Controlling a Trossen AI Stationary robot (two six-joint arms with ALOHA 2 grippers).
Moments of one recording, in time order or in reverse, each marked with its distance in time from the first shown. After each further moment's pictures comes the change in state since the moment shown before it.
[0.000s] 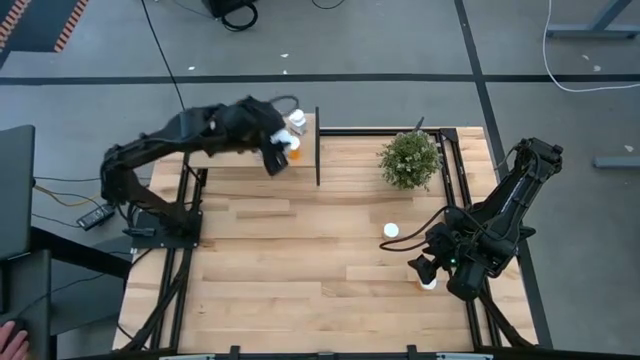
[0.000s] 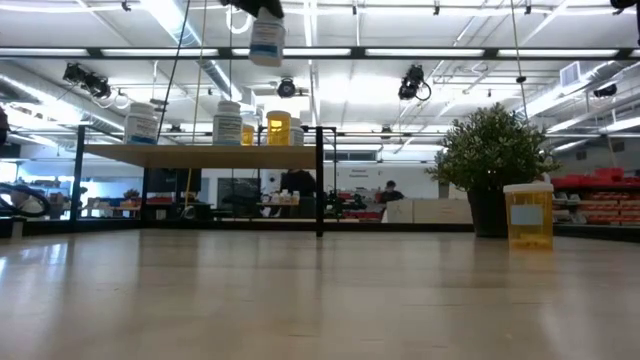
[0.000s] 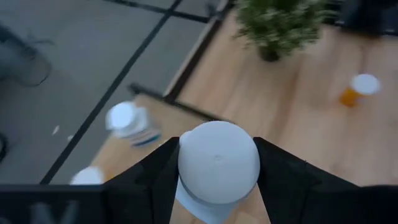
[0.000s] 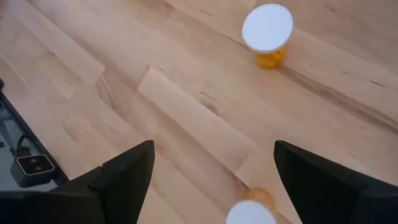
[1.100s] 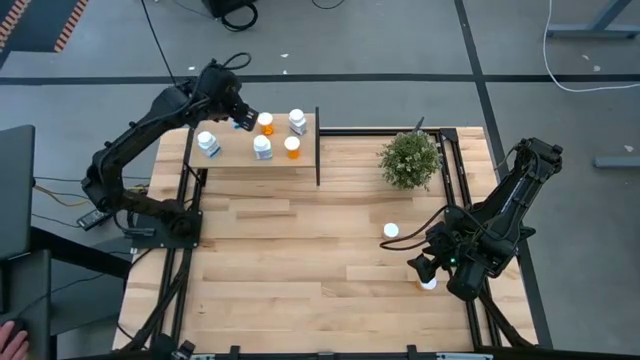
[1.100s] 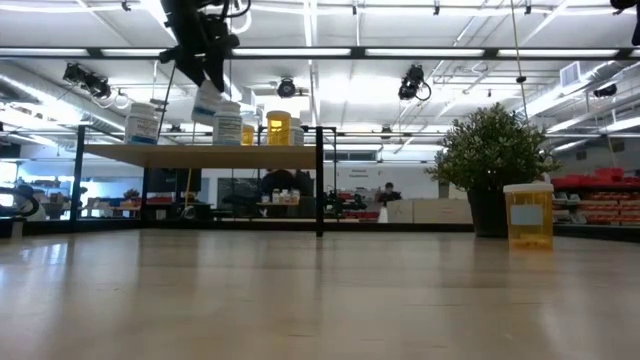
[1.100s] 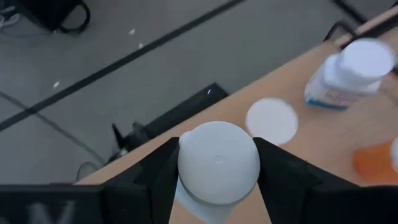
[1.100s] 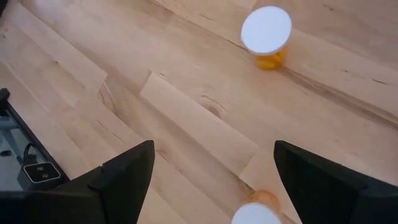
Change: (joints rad) left arm 0.564 -0.131 -0.319 0.102 0.051 -0.073; right arm 0.000 0.000 0.000 0.000 0.014 0.036
